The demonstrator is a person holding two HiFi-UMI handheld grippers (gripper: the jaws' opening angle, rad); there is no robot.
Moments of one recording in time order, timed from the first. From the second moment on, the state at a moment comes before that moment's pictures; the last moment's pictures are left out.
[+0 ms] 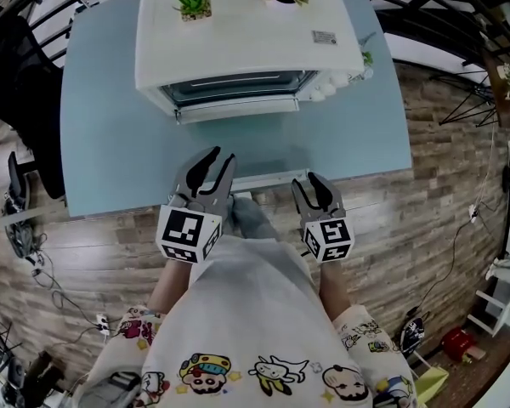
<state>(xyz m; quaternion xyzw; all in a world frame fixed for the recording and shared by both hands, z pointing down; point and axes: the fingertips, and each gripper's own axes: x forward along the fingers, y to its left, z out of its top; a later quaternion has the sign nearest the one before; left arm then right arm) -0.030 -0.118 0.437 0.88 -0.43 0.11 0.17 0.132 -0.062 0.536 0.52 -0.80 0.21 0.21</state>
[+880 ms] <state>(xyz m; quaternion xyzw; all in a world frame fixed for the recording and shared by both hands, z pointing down) -0.015 -0.109 0.453 0.88 -0.42 0.12 0.18 0.141 -0.042 0.614 0.53 -0.77 0.30 0.19</state>
